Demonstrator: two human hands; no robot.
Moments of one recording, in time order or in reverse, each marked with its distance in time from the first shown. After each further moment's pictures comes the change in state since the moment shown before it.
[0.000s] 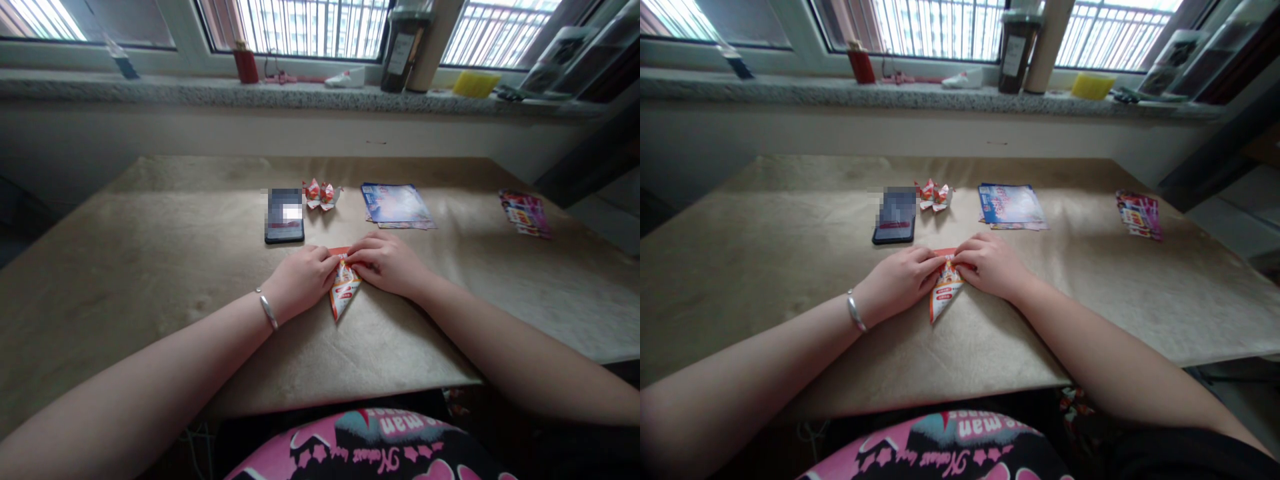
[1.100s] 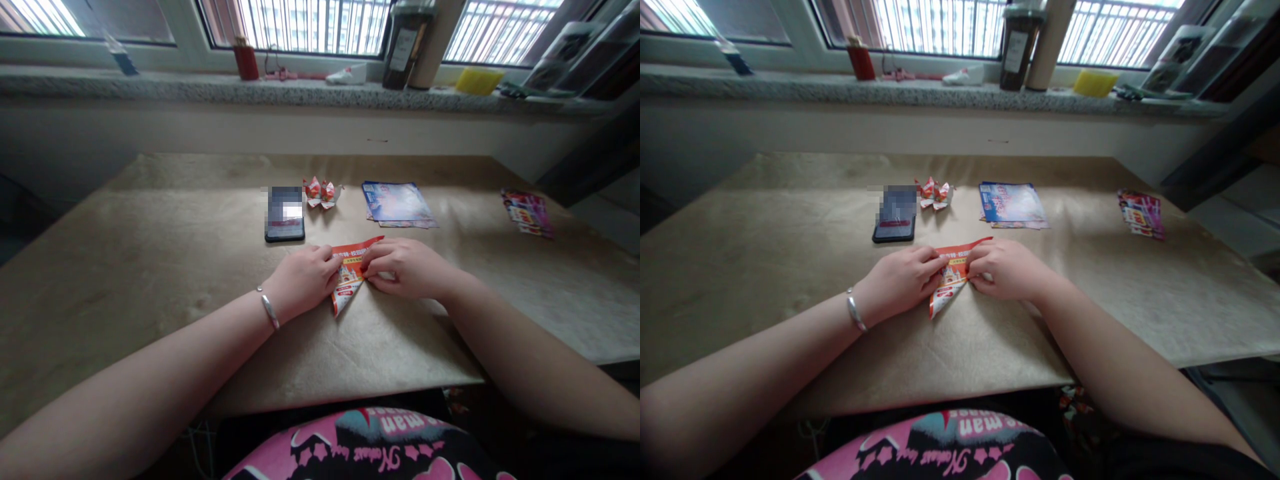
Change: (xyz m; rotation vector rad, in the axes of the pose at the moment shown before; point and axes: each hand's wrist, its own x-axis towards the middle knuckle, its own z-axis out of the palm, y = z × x) left_hand 0.000 0.003 -0.003 0.107 -0.006 0.018; right_hand -0.009 0.001 -0.028 0.036 -0.199 -0.098
